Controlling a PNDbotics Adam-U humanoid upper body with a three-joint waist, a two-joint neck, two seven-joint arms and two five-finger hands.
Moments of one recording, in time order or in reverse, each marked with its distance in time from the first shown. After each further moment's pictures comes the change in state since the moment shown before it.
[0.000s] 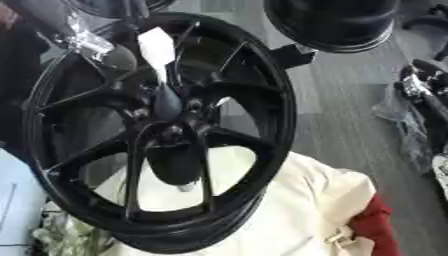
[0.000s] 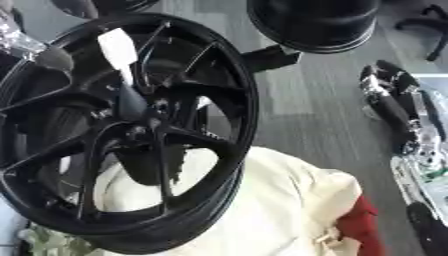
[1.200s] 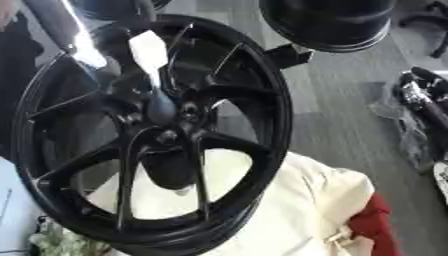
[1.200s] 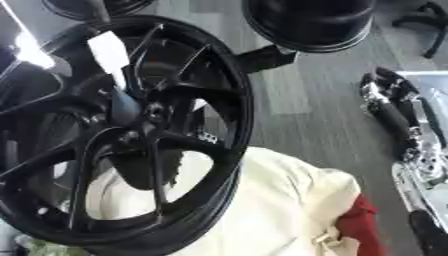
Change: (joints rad) left arm -0.045 -0.068 0.006 0.155 -0.069 -0.146 0.000; right arm -0.008 0.001 0.005 0.009 0.000 0.001 0.004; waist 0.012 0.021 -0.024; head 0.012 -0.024
